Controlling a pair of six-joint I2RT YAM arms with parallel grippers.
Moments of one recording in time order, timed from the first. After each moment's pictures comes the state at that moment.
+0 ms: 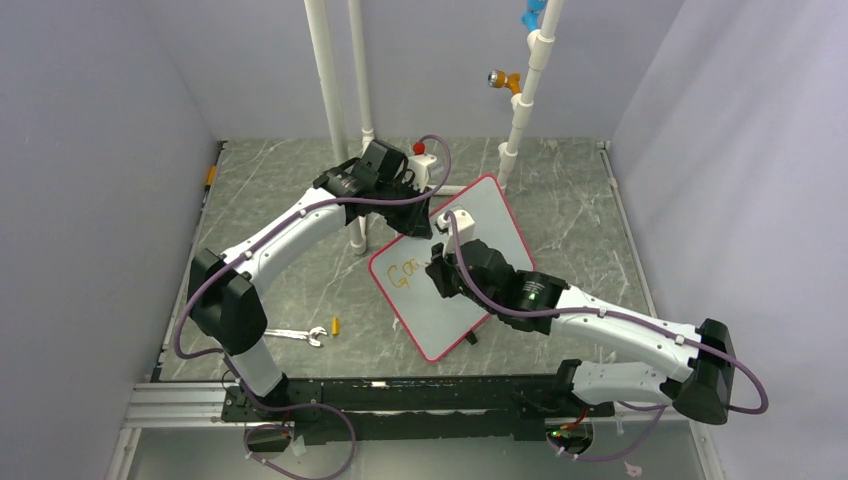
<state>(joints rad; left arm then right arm) -0.65 1.69 1.57 -0.68 0.41 -0.10 1.07 1.10 0.90 -0.28 0.36 0.35</state>
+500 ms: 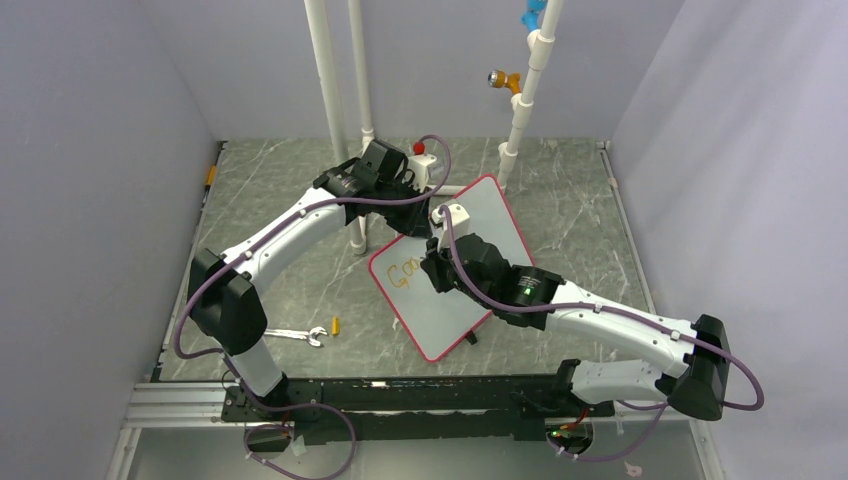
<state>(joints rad) -0.65 1.69 1.57 -0.69 0.41 -0.10 1.07 1.15 0.97 -0.28 0.36 0.34</state>
